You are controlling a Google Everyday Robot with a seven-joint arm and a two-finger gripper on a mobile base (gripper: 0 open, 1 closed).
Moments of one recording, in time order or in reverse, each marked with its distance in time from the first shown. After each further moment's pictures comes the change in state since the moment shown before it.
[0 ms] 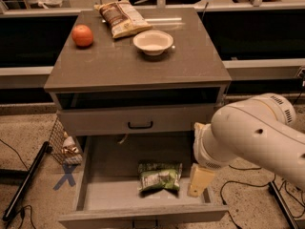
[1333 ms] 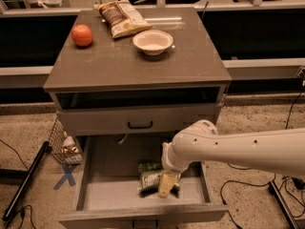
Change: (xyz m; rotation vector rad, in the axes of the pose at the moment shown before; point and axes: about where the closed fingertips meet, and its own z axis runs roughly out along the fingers) arm -0.041 0.007 0.207 -0.153 -0.105 -0.051
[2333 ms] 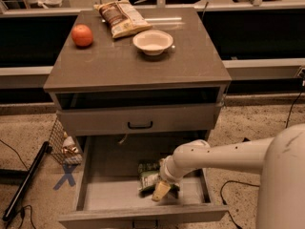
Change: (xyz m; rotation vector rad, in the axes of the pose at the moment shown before) arm 0.027 0.000 0.119 -0.082 -0.115 0.126
